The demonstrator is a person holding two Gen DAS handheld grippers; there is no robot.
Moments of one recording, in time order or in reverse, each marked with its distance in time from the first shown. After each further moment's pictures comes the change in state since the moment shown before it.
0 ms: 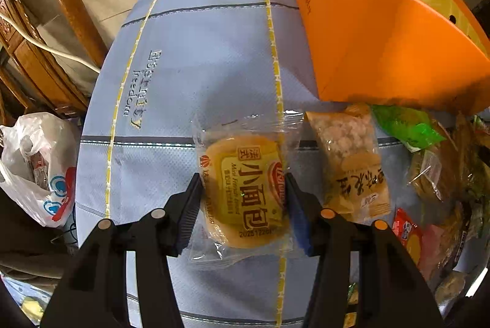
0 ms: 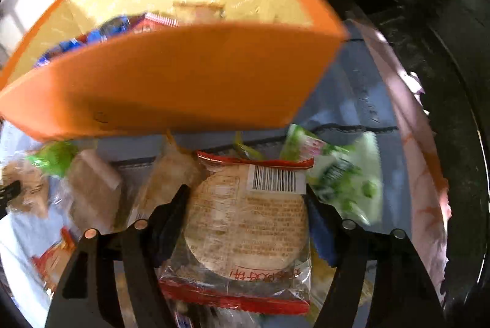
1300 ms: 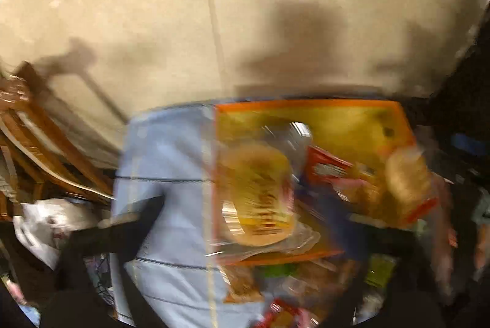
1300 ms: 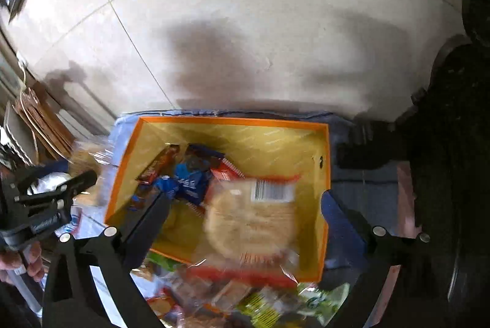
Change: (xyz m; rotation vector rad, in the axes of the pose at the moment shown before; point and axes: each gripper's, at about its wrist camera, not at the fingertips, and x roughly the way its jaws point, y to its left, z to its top) left arm -0.158 -0.100 0.167 0.045 -0.266 0.029; right arm -0.095 0.006 0.174 -0.154 -0.137 0.273
